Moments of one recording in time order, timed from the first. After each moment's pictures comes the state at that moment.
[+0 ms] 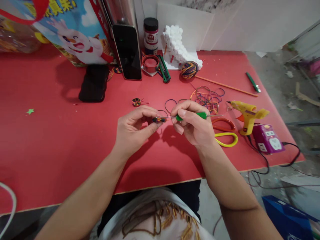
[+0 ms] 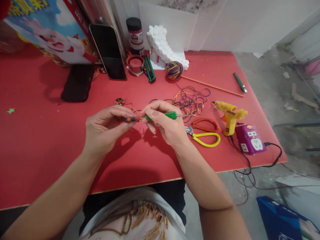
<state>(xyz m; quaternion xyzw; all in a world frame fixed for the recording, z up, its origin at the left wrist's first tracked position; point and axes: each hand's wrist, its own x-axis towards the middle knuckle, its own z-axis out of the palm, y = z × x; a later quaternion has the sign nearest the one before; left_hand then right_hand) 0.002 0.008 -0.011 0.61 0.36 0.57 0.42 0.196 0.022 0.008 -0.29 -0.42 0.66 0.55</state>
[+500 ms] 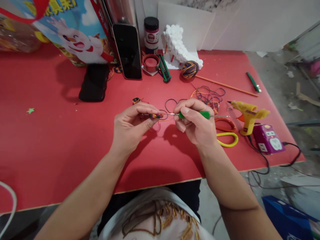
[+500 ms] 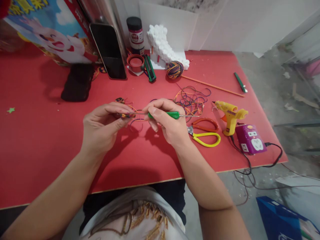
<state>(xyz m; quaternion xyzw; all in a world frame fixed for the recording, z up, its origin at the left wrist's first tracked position) 0.001 0.015 -0.018 0.57 0.34 0.61 0.43 0.197 0.021 0.009 -0.33 -0.44 0.60 0.58</state>
